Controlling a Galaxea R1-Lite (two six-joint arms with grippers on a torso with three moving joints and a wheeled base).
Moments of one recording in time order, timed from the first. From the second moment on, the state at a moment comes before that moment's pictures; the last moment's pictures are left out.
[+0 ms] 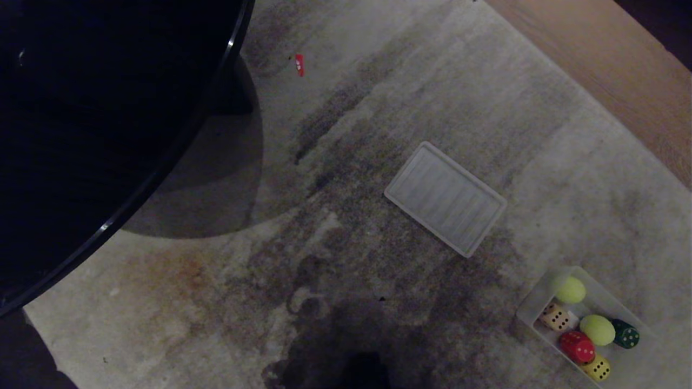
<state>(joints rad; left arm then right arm) -0.01 0.00 0.00 0.00 0.03 0.01 0.01 0.00 -0.06 0.16 0.01 0.00</state>
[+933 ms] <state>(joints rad) -0.01 0.00 0.00 0.00 0.03 0.01 0.01 0.15 -0.22 0.16 0.00 0.08</state>
